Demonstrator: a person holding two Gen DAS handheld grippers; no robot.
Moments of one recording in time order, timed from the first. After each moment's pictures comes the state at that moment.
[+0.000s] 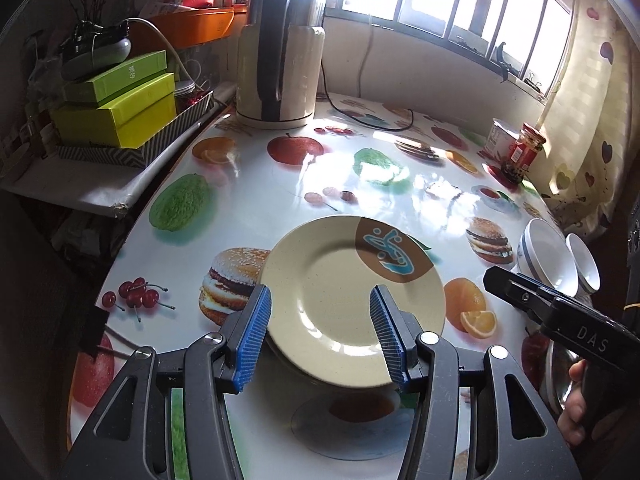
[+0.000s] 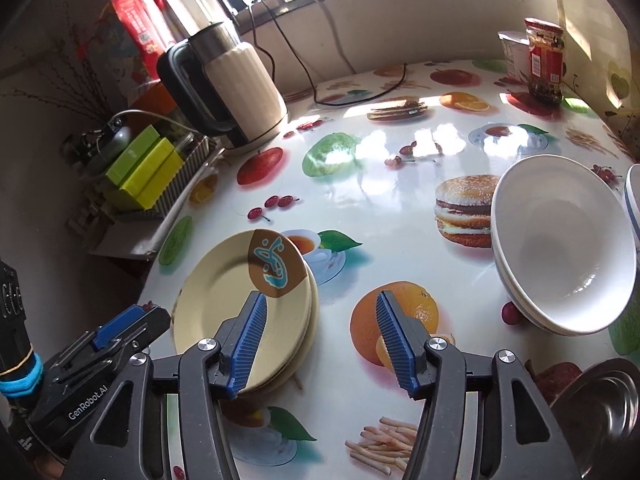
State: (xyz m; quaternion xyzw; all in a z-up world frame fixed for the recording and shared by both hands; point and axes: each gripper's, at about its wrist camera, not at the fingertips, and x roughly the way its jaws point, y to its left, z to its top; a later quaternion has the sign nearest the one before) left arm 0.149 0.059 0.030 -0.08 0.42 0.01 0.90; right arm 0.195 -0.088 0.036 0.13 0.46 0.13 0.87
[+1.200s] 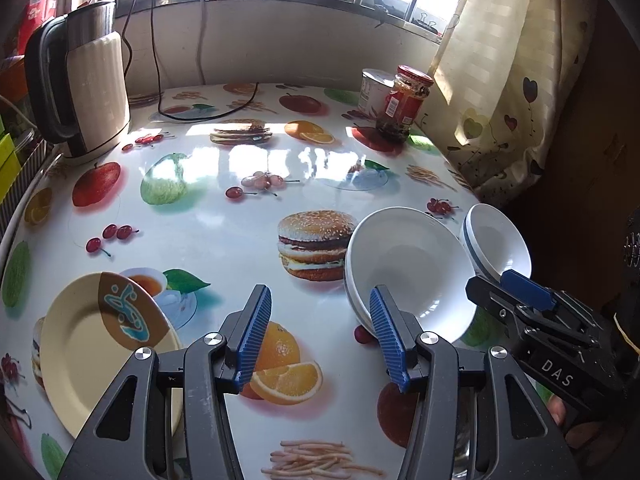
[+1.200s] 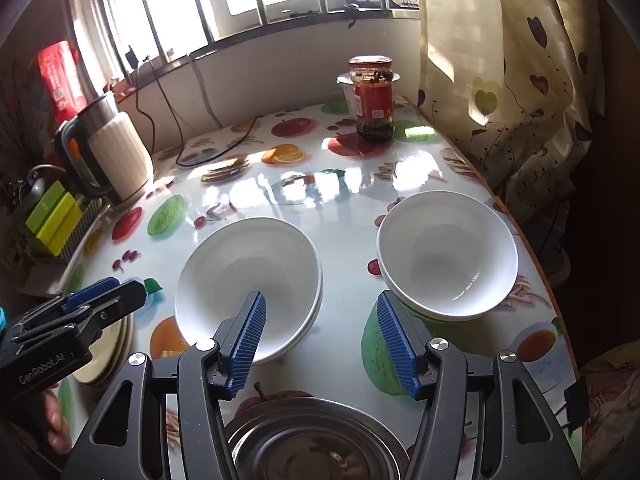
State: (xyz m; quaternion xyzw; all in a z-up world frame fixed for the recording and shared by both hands) left arm 0.224 -0.115 0.029 -0.05 0.46 -0.16 0.87; right arm 0.176 -0.251 0.057 0.09 0.43 -0.03 0.90
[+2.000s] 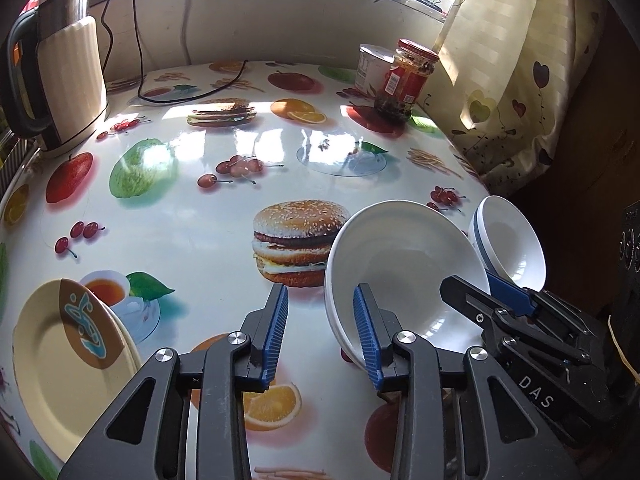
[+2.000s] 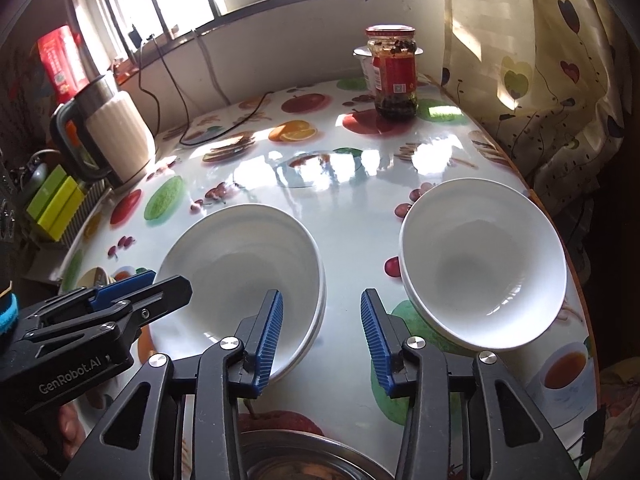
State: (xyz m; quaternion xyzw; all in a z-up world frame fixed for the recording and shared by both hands) left arm 0.247 -0.139 0.008 -0.04 0.48 -0.16 0.86; right arm 0.206 -0.253 0.032 0.10 0.45 0.01 0.89
